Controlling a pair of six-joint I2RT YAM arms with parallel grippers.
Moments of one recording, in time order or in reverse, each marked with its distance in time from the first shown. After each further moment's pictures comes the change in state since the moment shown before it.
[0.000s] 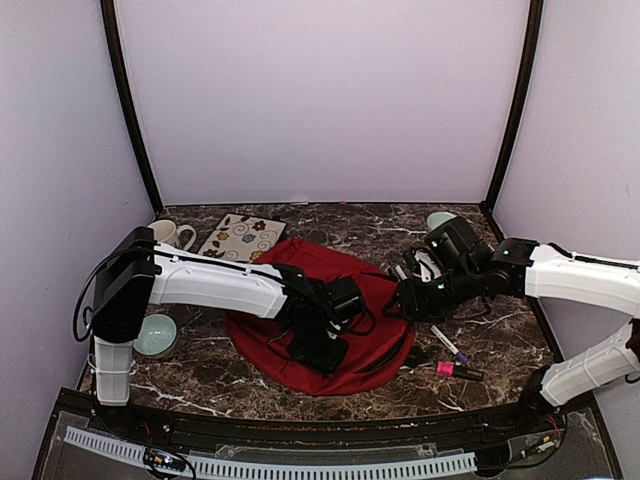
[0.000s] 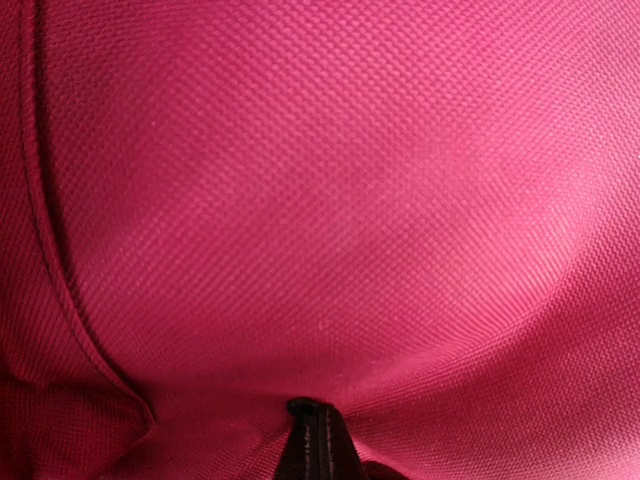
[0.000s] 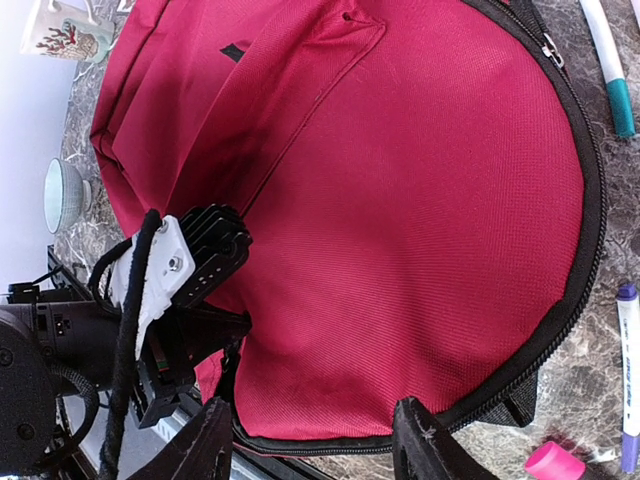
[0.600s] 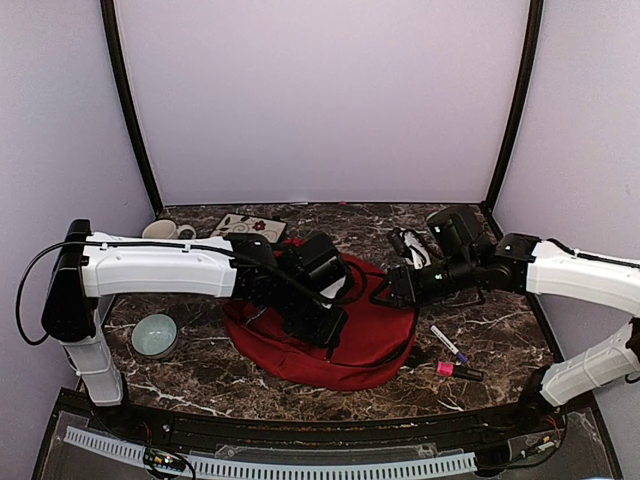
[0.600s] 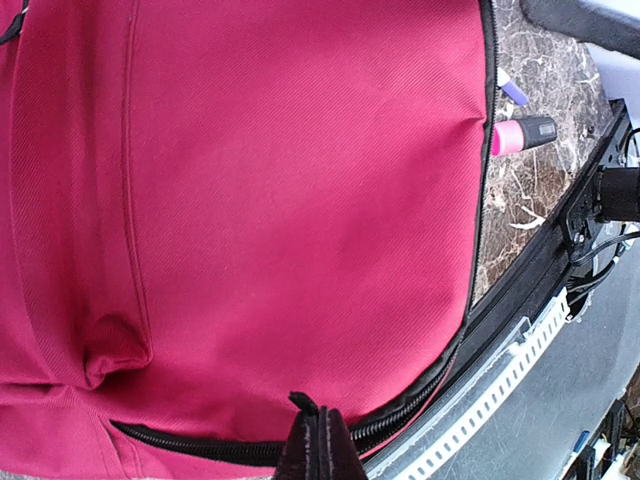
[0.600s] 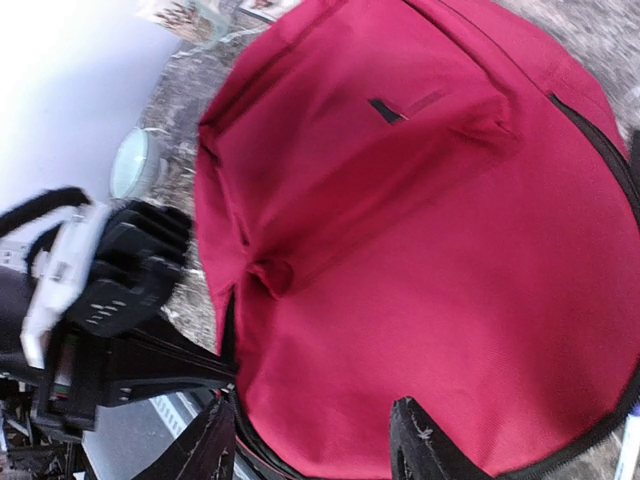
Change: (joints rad) left arm 0.000 -0.247 -0.023 0.048 0.017 0.004; right arm 0.000 0.000 0.034 0.127 -0.094 -0.199
